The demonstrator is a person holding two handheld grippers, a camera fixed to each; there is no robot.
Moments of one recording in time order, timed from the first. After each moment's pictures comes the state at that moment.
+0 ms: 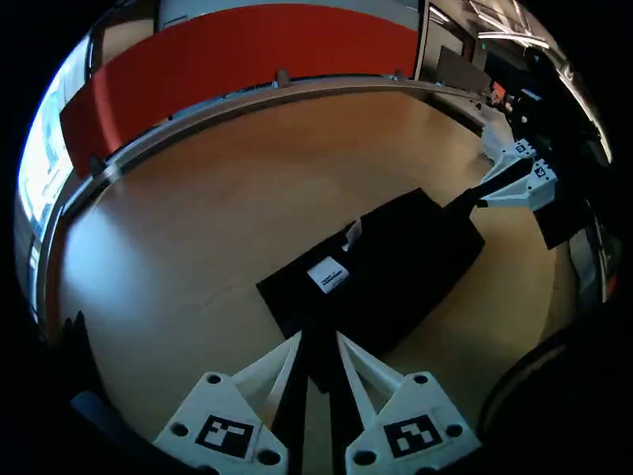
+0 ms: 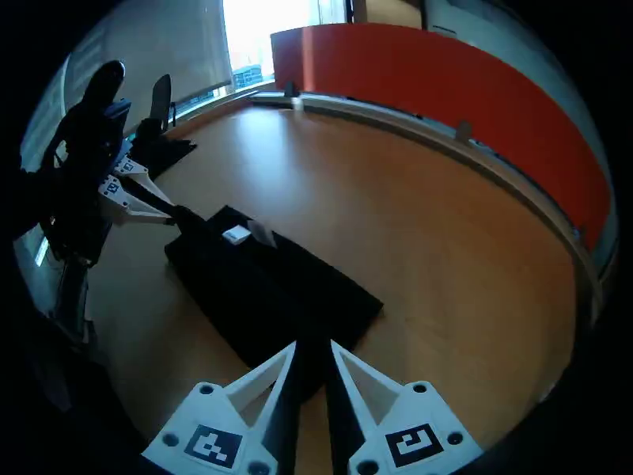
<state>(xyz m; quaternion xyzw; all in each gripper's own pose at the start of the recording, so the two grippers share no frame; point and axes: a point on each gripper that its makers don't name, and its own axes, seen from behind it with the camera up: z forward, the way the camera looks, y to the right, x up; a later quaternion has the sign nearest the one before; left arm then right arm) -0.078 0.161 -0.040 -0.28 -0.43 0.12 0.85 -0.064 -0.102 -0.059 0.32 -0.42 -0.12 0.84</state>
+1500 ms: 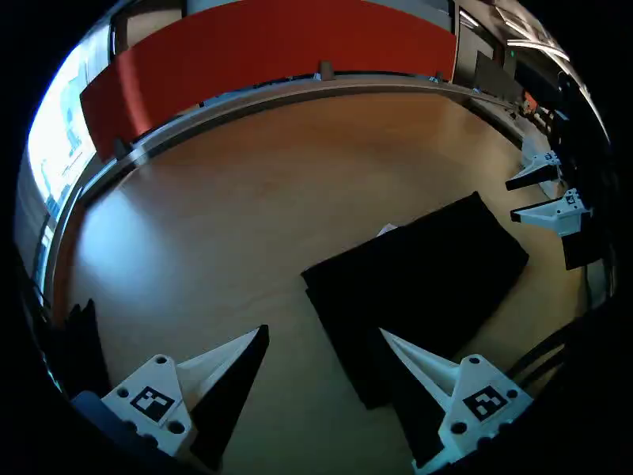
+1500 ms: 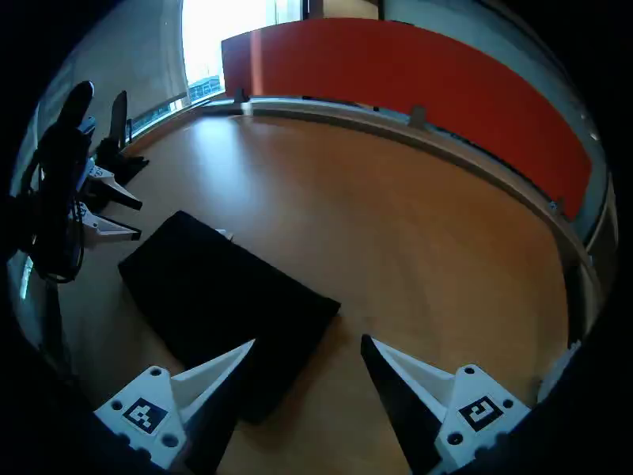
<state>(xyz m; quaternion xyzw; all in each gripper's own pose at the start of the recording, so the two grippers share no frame) -0.095 0.131 -0.002 -0.21 -0.43 0.12 0.87 -0.083 -0.076 -0.026 0.23 -0.41 -0.10 0.88</state>
